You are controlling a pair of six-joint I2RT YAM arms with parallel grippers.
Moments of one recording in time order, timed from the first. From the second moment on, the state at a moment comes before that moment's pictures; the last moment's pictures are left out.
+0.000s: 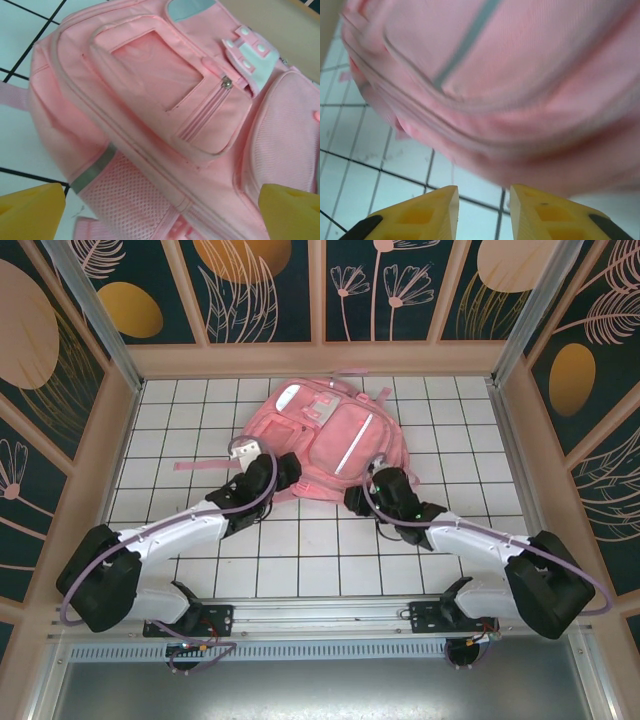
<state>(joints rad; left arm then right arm) -0.73 1.35 0.74 -0.03 -0.48 -0.89 0.72 1.25 0.52 0.08 -0.03 0.70</state>
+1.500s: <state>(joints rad) -0.73 1.68 0.62 0.38 -0.21 -0.95 0.76 1.27 0.44 0.27 0.05 0.56</state>
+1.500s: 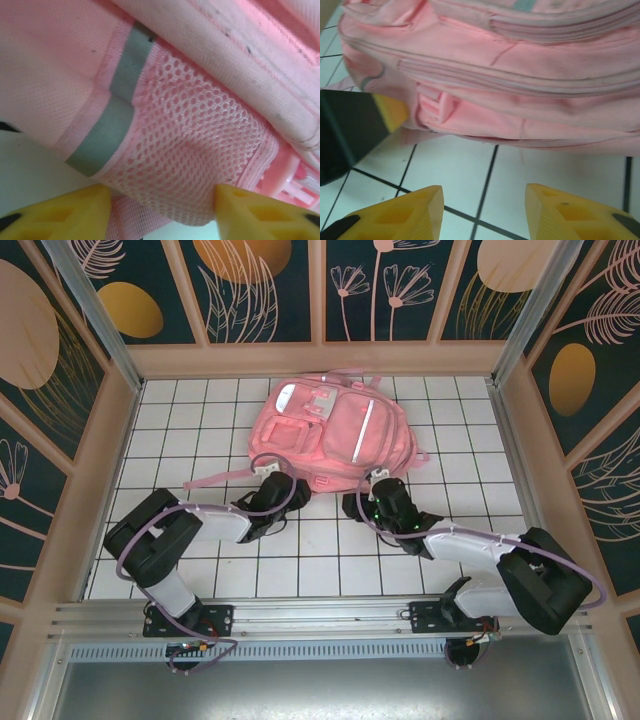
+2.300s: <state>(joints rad) -0.73 1.61 0.78 0.18 -0.22 -0.98 0.91 1.55 0.47 0.60 0.19 0.46</state>
